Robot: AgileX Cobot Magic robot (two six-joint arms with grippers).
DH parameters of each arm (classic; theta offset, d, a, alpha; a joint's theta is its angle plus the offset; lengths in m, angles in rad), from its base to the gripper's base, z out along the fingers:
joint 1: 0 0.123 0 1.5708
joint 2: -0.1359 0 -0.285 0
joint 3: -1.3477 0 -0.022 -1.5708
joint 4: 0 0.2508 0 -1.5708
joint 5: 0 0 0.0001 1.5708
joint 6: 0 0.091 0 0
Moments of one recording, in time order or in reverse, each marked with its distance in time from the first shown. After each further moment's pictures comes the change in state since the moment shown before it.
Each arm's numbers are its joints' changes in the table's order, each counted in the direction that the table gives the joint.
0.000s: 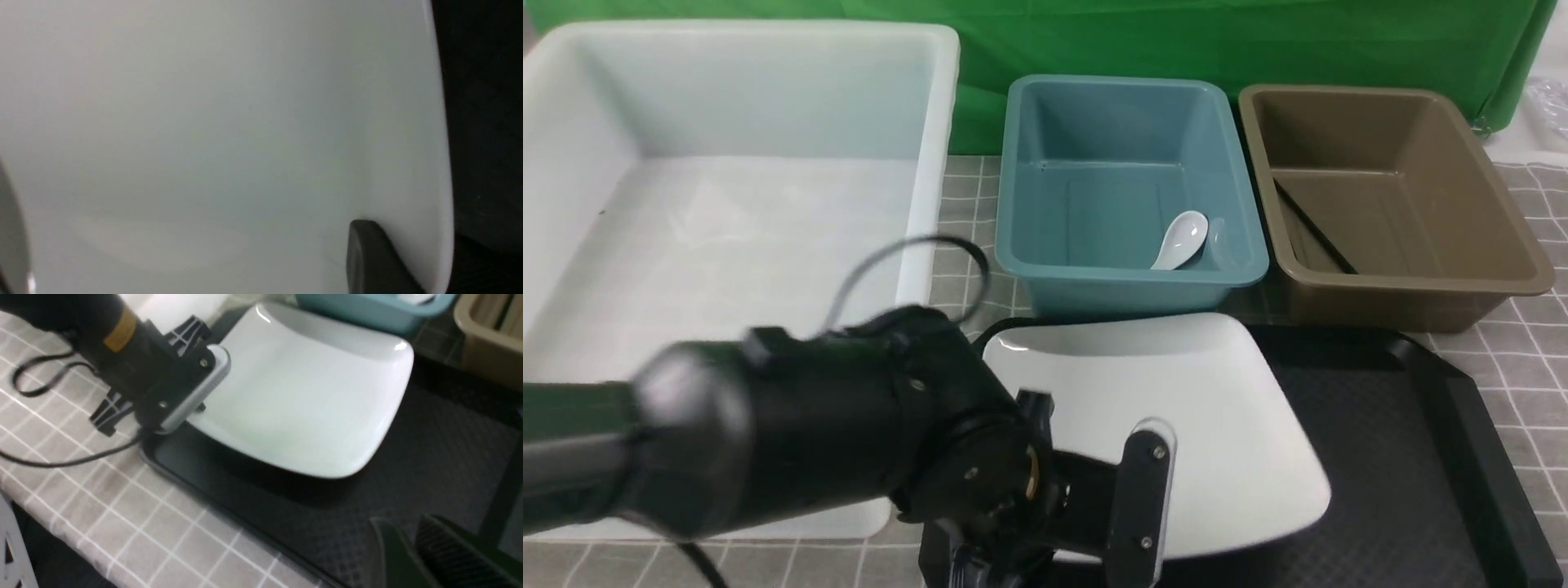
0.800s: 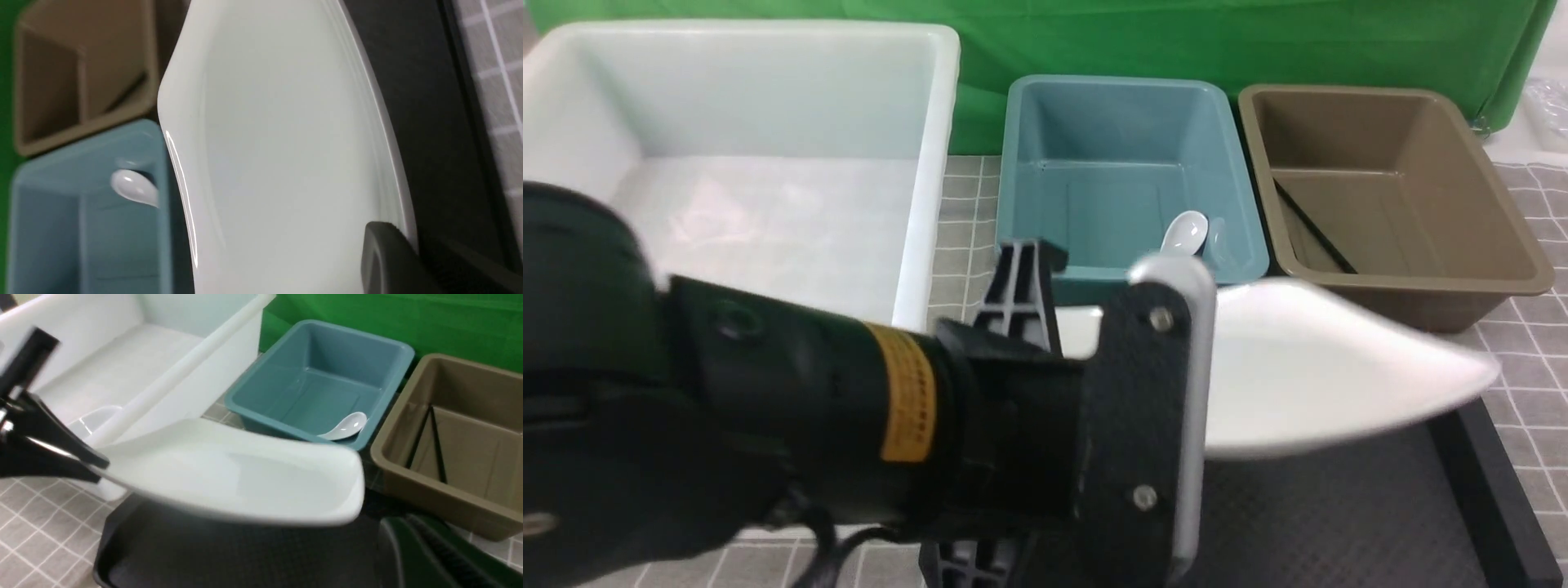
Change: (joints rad) right arm 0.000 0.002 0.121 -0.195 -0.085 0.032; left arm -0.122 0.429 0.039 -0.021 -0.077 -0.059
